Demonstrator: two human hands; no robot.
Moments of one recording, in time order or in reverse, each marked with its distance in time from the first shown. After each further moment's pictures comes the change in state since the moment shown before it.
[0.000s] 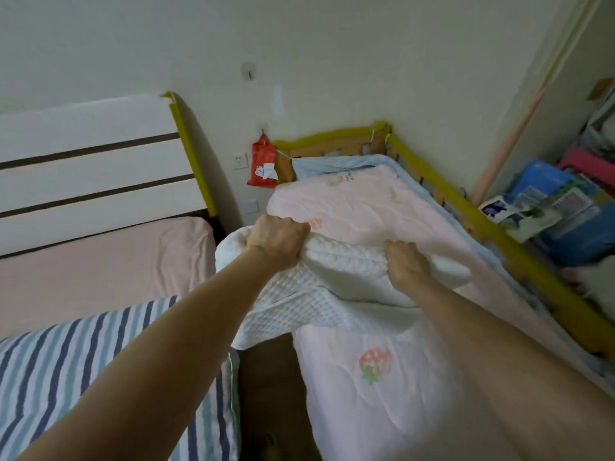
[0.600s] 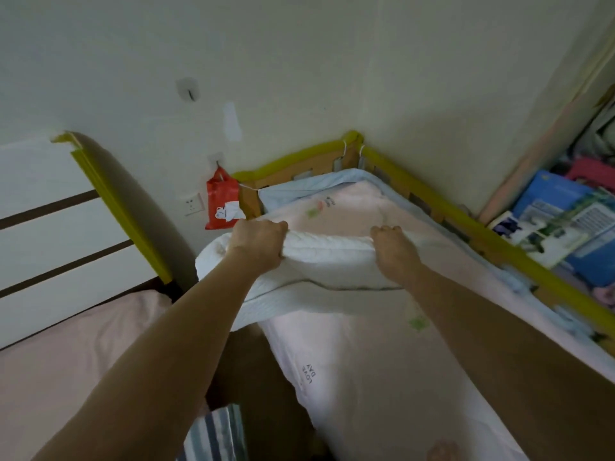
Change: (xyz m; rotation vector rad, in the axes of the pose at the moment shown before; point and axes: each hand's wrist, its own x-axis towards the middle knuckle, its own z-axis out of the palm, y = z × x) left_hand 0.285 -0.196 0.095 -0.003 0.023 0.133; right_hand 0.283 -0.097 -0.023 -0.035 0.038 0.143
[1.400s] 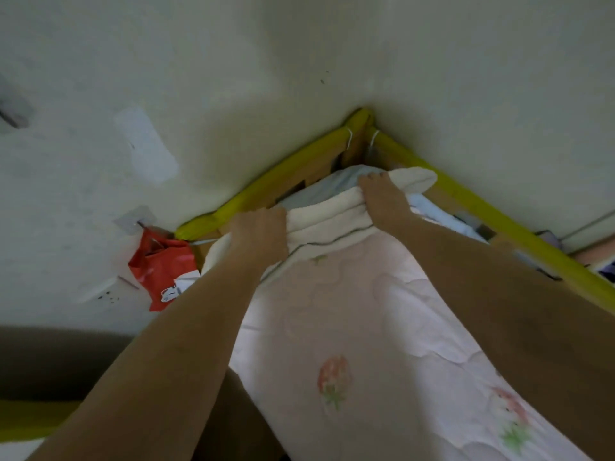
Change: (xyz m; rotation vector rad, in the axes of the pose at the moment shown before) left_hand 0.451 -0.112 0.168 -0.214 -0.155 0.104; right_hand 0.493 -0.015 0.088 0.061 -0.043 0.071
